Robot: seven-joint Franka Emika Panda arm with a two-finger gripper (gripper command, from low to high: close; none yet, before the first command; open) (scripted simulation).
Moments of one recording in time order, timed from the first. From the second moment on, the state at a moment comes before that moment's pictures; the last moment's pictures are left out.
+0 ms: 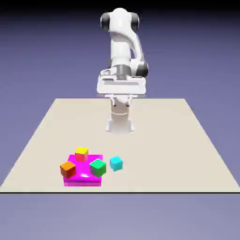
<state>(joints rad) 0.02 -0.53 0.02 -2.80 -0.01 2.99 0.71</state>
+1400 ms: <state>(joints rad) -0.30 0.74 0.80 -2.60 -1.71 1.30 0.74</state>
